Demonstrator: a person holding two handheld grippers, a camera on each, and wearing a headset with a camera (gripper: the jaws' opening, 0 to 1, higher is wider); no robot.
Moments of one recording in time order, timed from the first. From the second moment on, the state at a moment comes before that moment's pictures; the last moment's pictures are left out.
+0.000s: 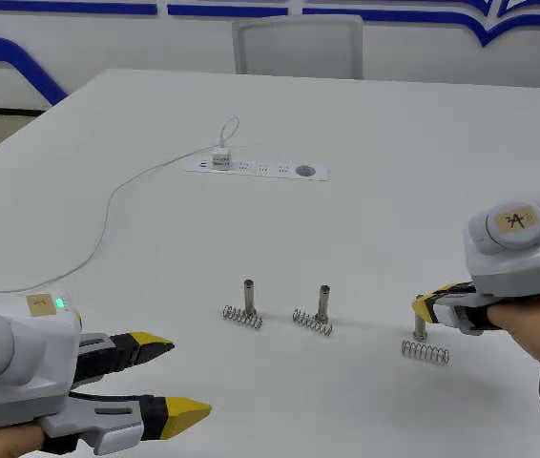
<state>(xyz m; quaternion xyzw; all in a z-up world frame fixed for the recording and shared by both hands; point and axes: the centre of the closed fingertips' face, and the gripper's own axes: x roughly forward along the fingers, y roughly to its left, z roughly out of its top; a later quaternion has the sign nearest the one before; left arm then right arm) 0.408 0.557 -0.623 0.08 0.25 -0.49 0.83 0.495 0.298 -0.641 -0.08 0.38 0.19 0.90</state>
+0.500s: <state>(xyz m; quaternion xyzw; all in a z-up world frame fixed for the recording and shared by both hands) 0.407 0.557 -0.621 0.09 0.25 -0.49 0.83 0.483 0.299 -0.639 -0.09 0.37 0.21 0.90</state>
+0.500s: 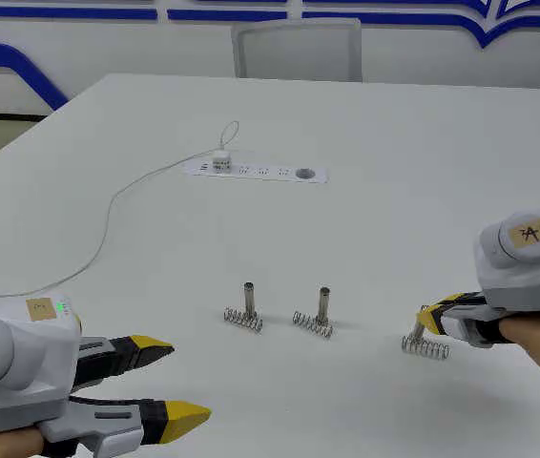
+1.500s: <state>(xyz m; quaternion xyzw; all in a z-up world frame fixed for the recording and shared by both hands) 0.407 0.558 -0.622 0.09 0.25 -0.49 0.83 0.465 0.309 -0.678 -0.19 0.41 0.32 0.83</state>
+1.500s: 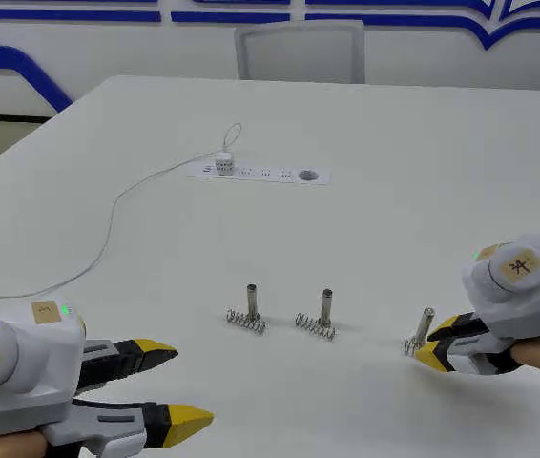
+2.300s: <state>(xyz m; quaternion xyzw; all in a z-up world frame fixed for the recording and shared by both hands) 0.405 0.556 -0.619 0.08 0.25 -0.49 0.83 0.434 0.337 -0.691 -0.34 0.45 0.43 0.71</state>
